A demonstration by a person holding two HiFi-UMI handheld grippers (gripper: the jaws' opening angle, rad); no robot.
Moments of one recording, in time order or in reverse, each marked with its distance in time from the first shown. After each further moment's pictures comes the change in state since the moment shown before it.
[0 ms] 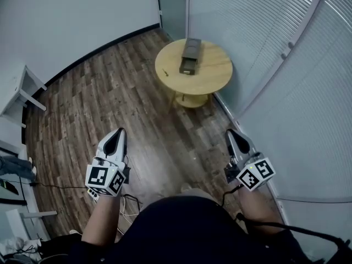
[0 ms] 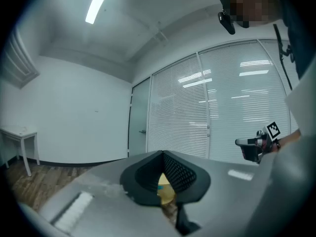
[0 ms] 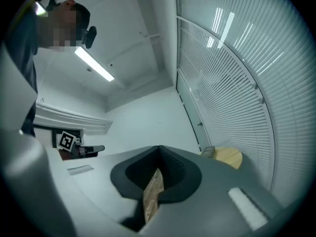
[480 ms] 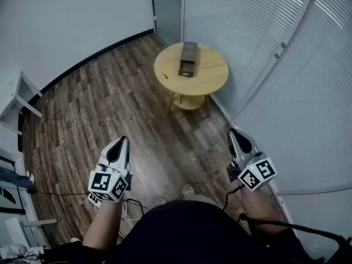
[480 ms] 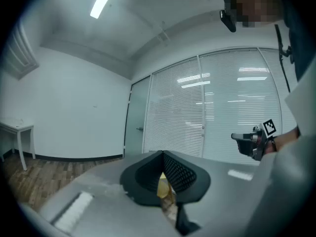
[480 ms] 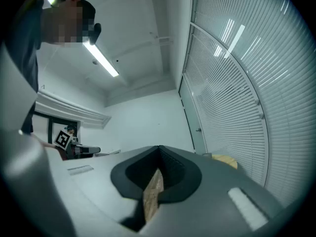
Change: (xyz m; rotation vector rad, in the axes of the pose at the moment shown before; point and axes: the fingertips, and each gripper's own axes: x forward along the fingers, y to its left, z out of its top) left arm -0.045 0.014 -0.016 -0.043 0.016 -0.050; right arm -0.010 0.049 0.012 -0.113 -0.012 -0.040
